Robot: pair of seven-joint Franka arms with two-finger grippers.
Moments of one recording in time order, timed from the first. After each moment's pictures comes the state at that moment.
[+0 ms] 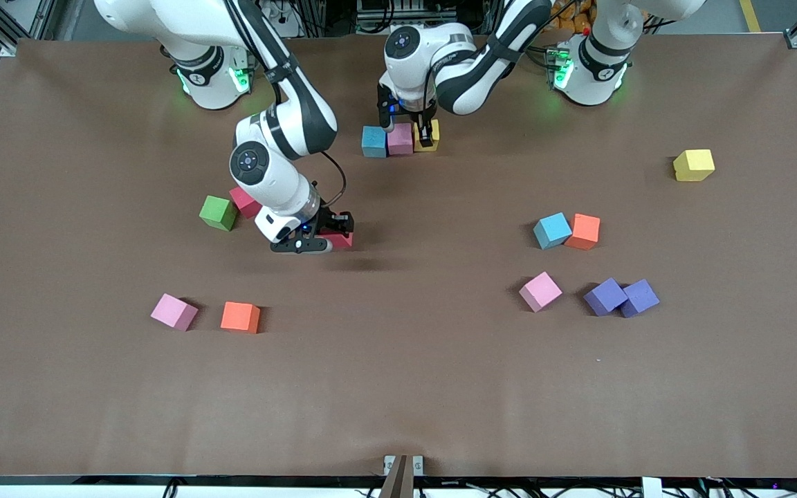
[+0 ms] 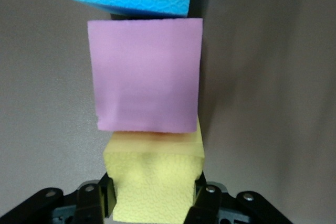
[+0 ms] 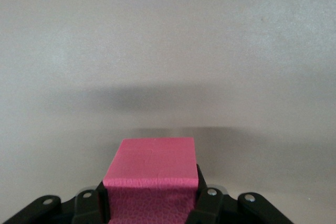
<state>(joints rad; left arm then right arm) -0.62 0.39 -0.56 -2.22 0.26 2.35 0.14 0.81 0.38 -0.22 -2.07 0.50 2.50 0.31</state>
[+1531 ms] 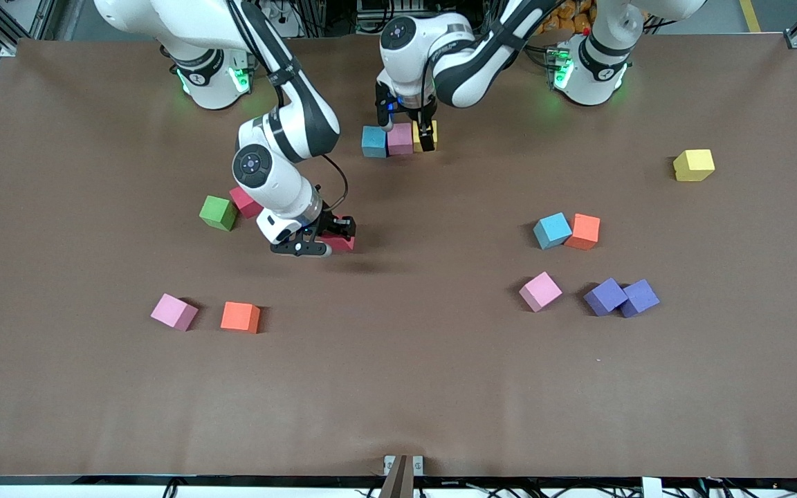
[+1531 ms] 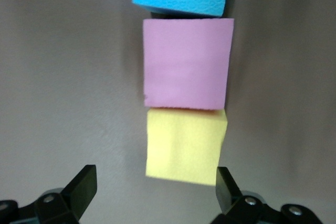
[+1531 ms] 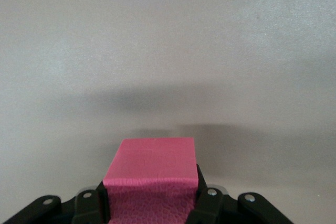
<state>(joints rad) -0.62 0.31 -0.56 -2.18 0.26 2.24 0.13 0.81 0.40 -0.22 -2.05 0.50 2.50 0.35</state>
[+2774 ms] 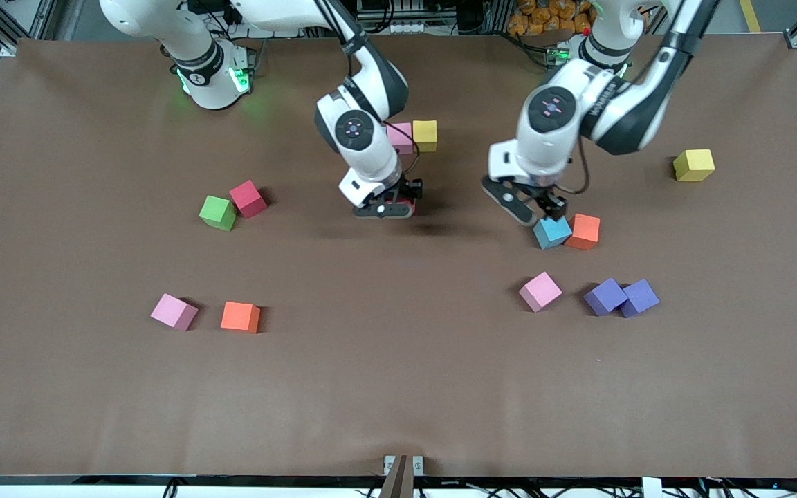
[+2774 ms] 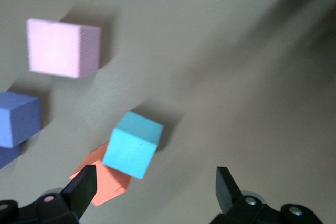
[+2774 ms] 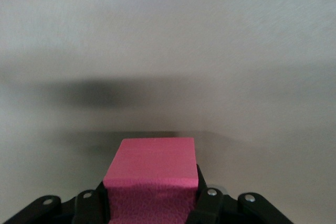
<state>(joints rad) 0.06 0.12 -0.59 -2.20 0.22 2.17 0.14 1.10 0.56 -0.22 -1.85 0.50 2.42 0.58</state>
